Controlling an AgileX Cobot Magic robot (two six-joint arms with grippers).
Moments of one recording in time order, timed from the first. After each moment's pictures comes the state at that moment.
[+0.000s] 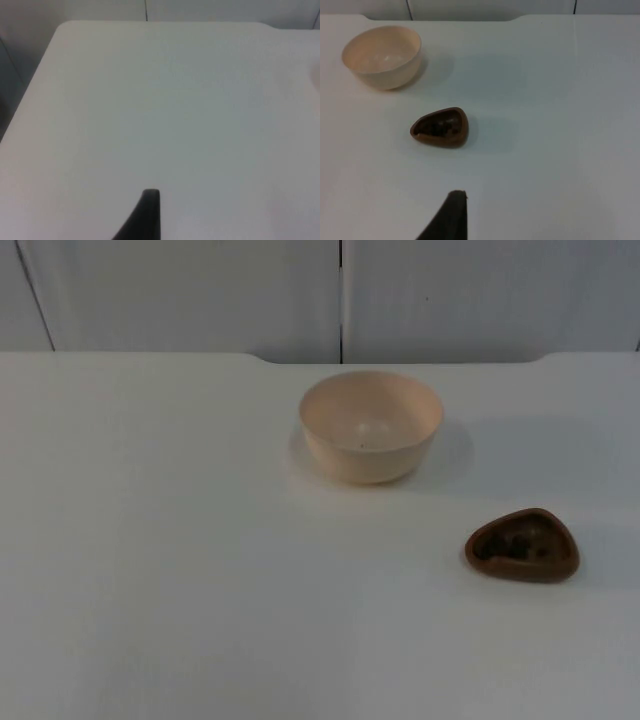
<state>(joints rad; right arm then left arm) 0.06 0.00 -0.52 0.08 1.08 -0.04 0.03 0.18 -0.57 0.00 1.00 -0.02</state>
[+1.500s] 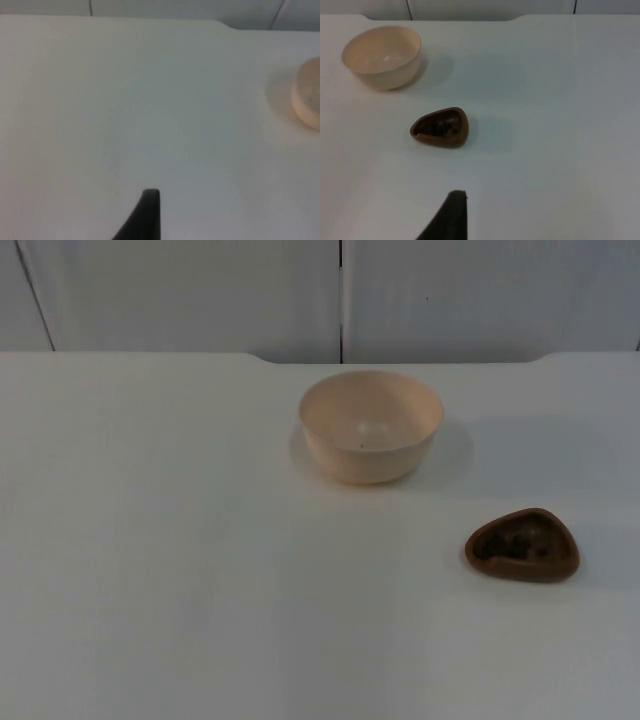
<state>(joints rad) 0.06 0.00 -0.52 0.08 1.08 -0.04 0.03 0.81 -0.91 -0.19 0.88 0.10</state>
